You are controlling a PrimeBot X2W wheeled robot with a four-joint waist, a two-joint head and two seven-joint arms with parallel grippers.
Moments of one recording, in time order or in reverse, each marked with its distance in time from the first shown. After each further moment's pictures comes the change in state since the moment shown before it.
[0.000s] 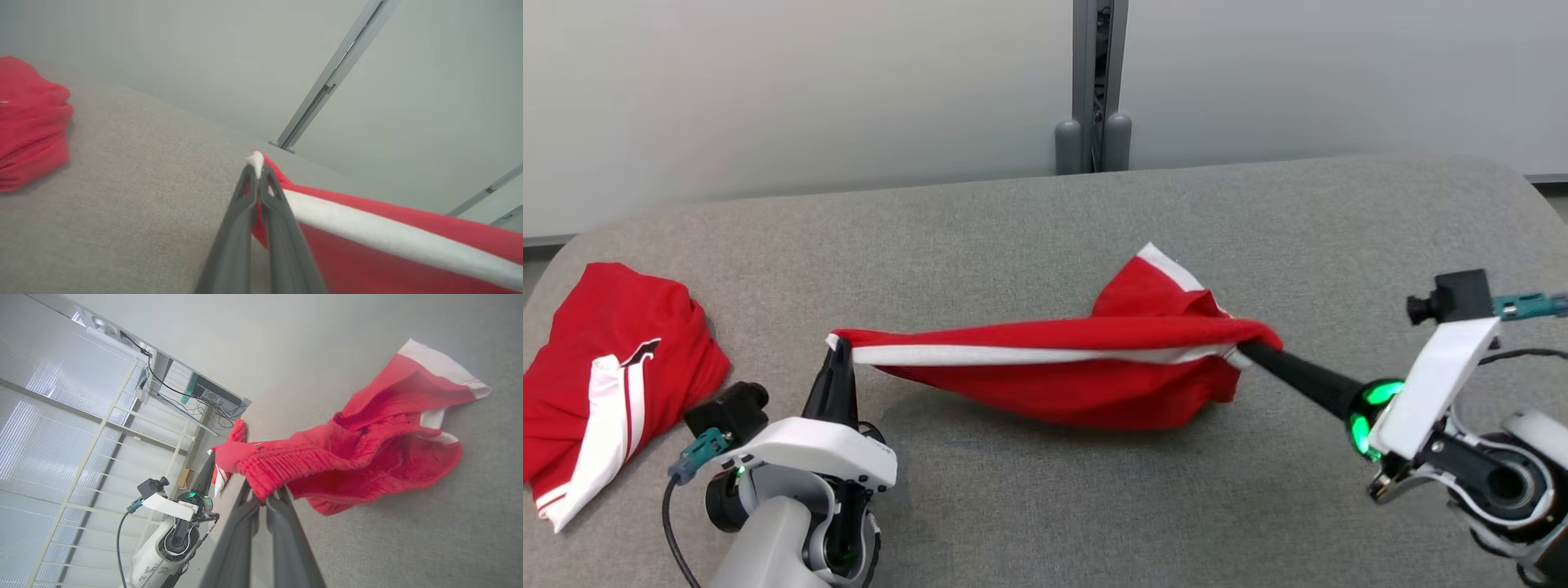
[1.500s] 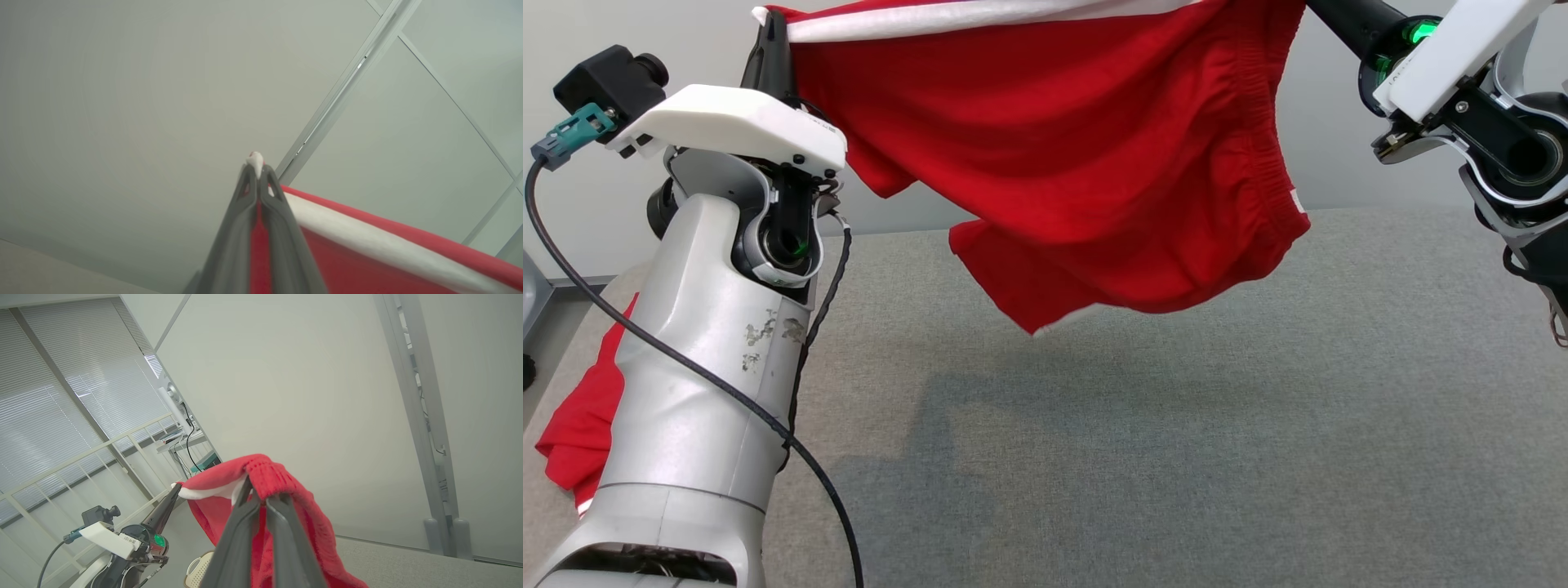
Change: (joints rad) left arm -0.581 0.009 0.046 0.130 -0.174 0.060 0.136; right arm -0.580 0.227 -0.128 0.385 -0.273 -0.001 0.051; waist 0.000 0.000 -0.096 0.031
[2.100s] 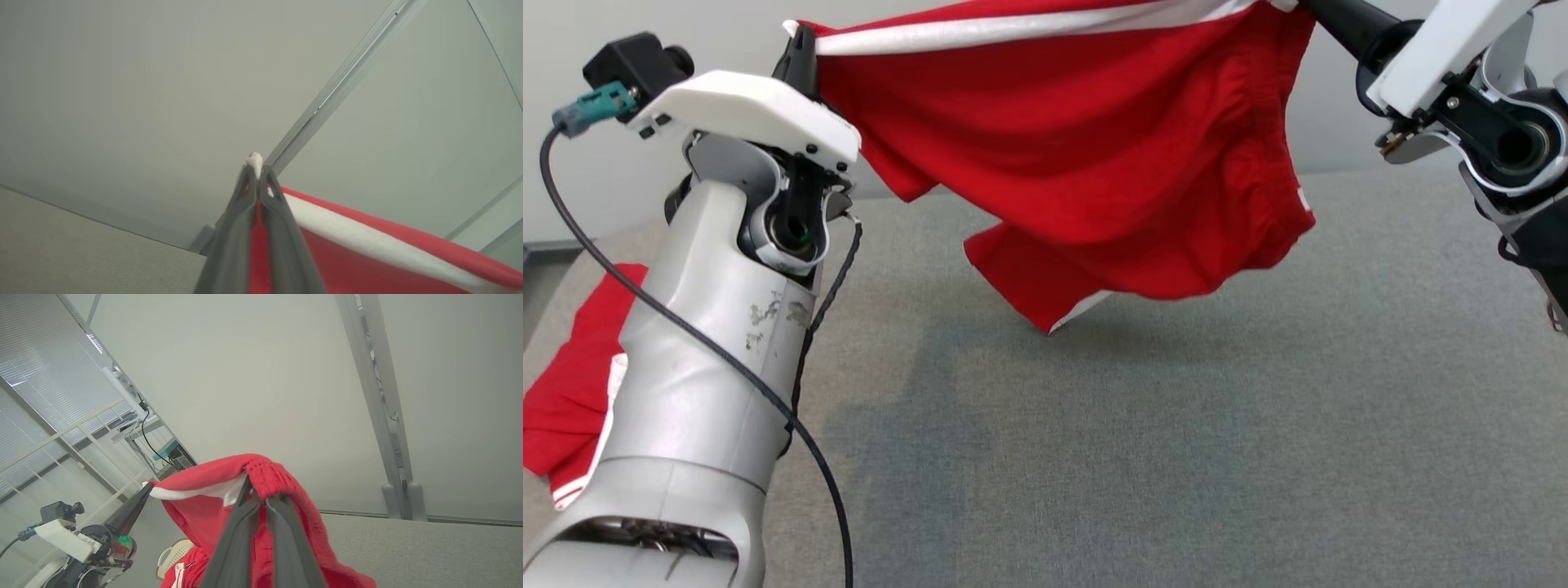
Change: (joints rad) left arm -0.054 -0.006 -0.037 0.100 -0.054 -0.006 0.084; right arm -0.050 0.018 0.062 0.147 -0.024 0.000 0.021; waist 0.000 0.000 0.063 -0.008
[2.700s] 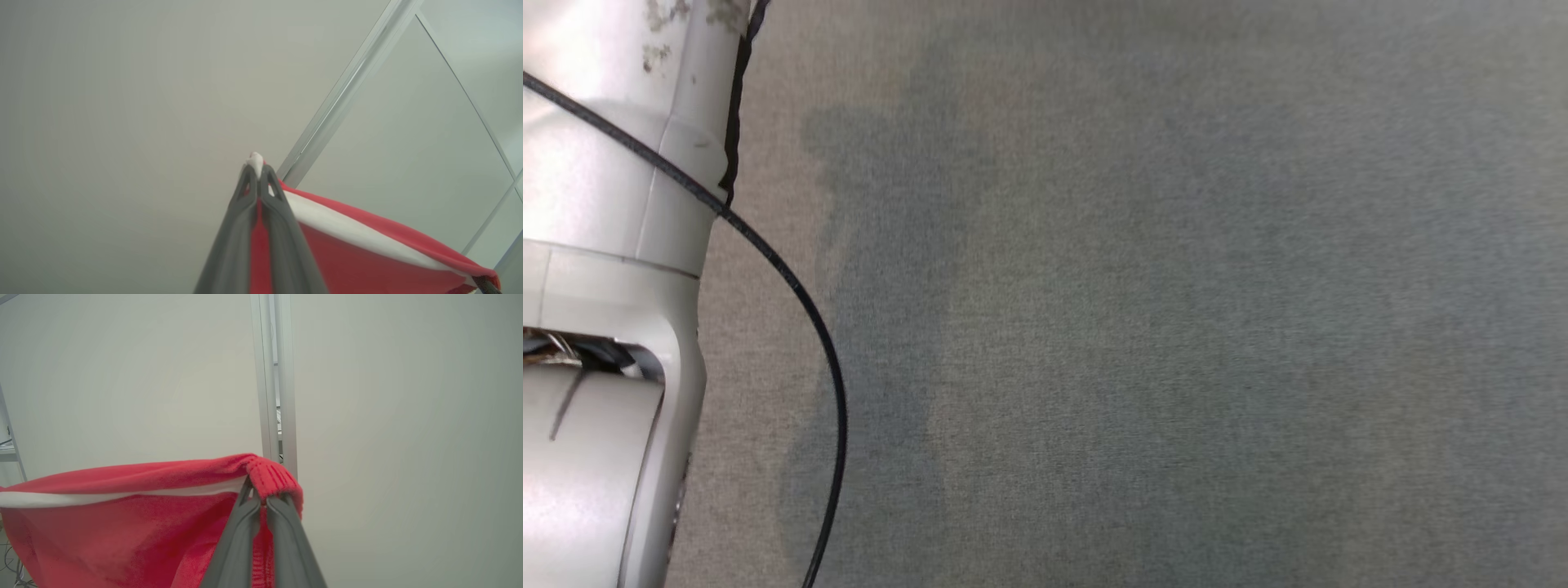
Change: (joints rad) left arm -0.514 -0.003 -0.075 0.090 -0.012 -0.062 -0.167; right arm -0.486 0.087 0.066 0.368 -0.421 0.001 -0.516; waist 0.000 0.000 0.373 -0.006
